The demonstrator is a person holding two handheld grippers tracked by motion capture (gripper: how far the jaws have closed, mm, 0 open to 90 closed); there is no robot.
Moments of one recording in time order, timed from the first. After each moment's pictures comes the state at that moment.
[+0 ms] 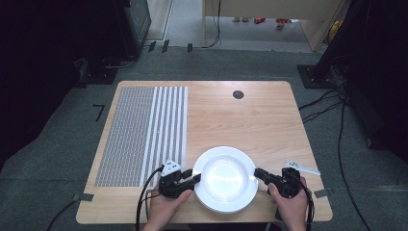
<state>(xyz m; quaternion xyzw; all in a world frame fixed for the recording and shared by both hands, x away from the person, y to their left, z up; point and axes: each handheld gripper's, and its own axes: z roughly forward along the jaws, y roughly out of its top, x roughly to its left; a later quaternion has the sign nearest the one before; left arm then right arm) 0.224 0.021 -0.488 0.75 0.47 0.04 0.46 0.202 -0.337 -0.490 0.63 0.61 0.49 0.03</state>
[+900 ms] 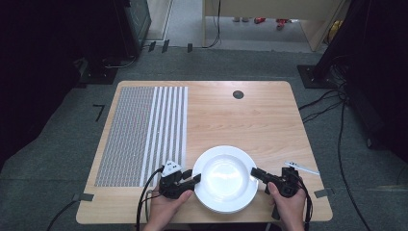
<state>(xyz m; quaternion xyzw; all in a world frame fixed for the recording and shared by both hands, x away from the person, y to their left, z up) 0.223 0.020 -0.490 0.75 0.47 0.05 0.46 0.204 -0.335 -0.493 0.63 0.58 0.52 -0.01</state>
